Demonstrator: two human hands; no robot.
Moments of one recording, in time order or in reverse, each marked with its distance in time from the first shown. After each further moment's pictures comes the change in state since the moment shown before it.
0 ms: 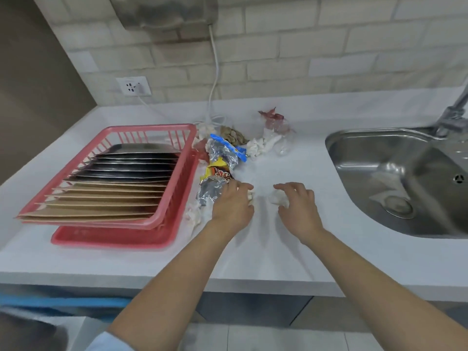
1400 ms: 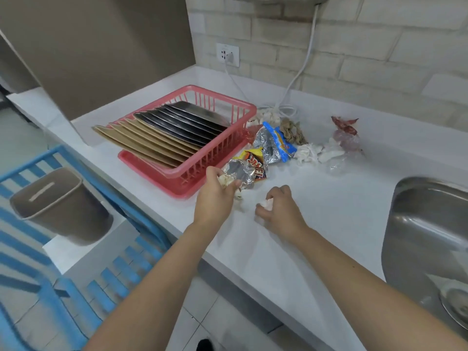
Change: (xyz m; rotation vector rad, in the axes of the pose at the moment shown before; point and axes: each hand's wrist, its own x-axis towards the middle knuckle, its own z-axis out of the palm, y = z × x) left_hand -0.042 0.028 -0.015 -0.572 0.602 -0.667; right_hand 0.058 -0.012 0.020 0.200 -0.501 -0.349
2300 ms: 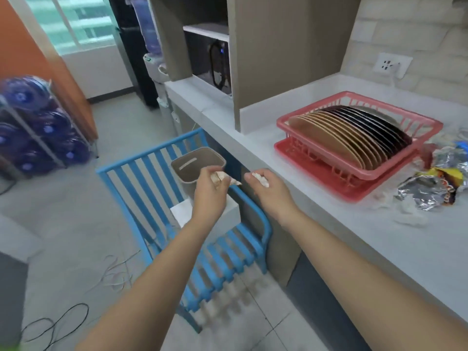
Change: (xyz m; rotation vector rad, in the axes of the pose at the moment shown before) left_hand -0.030 -0.199 -0.335 -0.092 0.392 -0.110; right_hand -0.064 -0.330 0.231 0.522 -0.267 -0.195
